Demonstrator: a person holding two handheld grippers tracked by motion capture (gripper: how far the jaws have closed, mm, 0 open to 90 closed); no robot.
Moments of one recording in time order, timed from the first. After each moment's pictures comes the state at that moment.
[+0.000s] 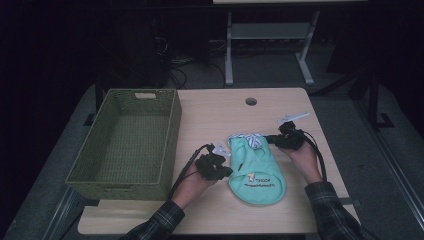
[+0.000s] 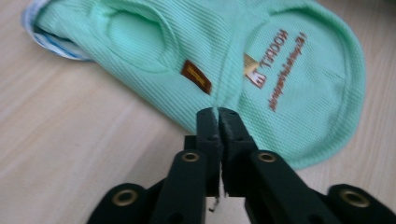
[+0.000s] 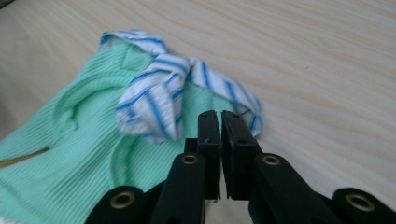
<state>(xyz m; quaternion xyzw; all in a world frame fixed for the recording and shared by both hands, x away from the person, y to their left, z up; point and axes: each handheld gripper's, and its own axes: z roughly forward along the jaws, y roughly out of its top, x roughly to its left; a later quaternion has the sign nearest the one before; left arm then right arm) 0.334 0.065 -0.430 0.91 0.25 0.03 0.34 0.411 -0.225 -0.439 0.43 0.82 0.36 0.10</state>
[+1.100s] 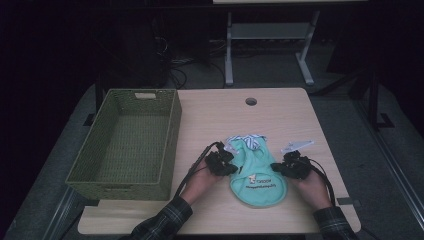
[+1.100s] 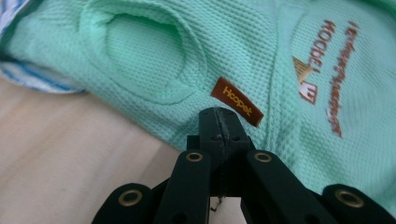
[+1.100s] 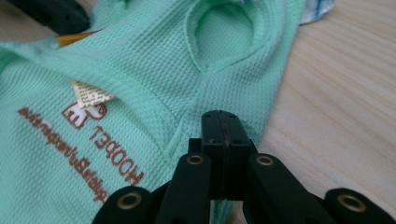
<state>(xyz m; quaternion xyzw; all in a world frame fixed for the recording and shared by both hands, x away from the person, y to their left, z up) 0.352 0.040 -0.456 0.92 0.23 0.03 0.31 0.335 -0.229 -0.464 0.40 0.85 0.33 0.09</state>
